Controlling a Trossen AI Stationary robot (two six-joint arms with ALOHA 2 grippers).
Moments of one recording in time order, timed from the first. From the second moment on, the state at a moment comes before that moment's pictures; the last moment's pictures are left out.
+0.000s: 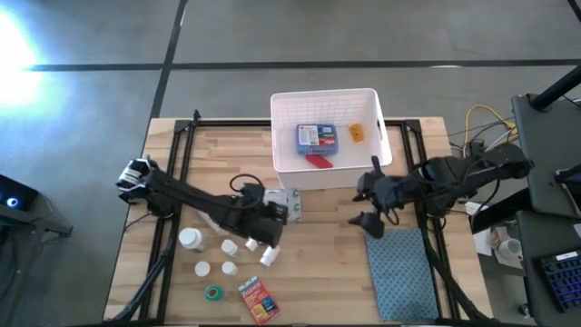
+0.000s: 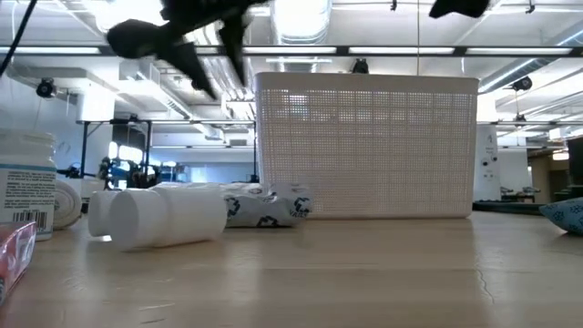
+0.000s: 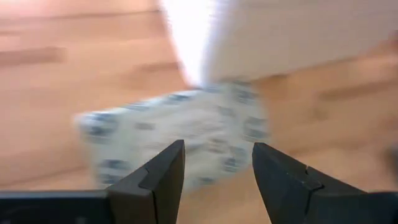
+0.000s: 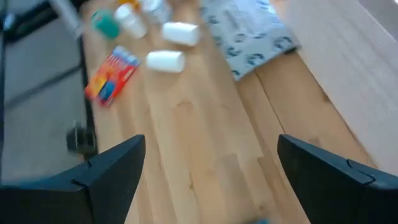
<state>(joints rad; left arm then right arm) -0.34 1.70 1.46 -1.13 -0.66 -1.69 0.30 1.20 1.27 -0.93 0.13 0.71</state>
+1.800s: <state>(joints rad) -0.21 1.60 0.77 -0.37 -0.34 -1.49 0.07 1.84 0.78 0.36 0.12 1.10</state>
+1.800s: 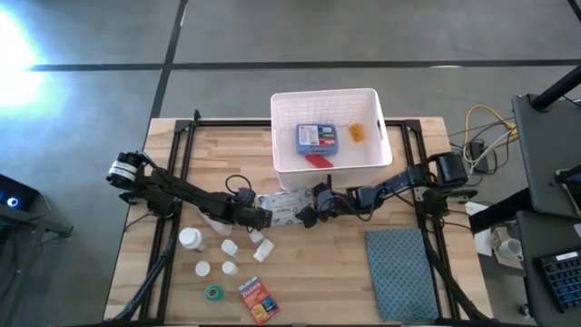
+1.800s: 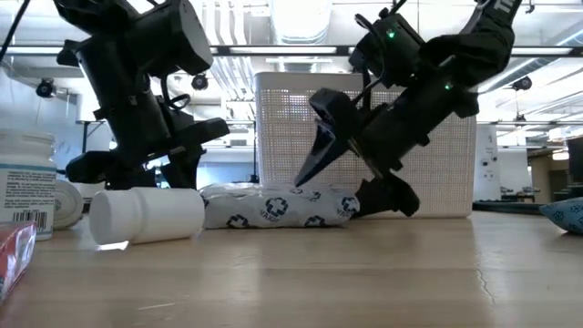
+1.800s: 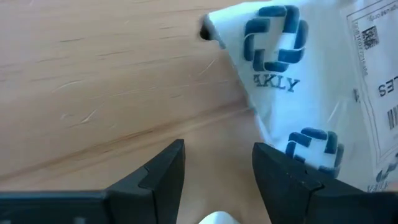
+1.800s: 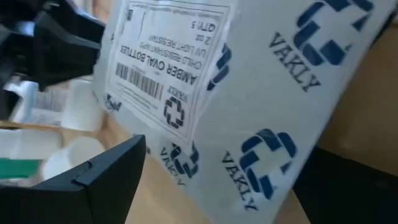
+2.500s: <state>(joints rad) -0.22 1.59 0.85 -0.48 -0.32 -1.50 0.10 1.63 0.77 0.27 0.05 1.09</state>
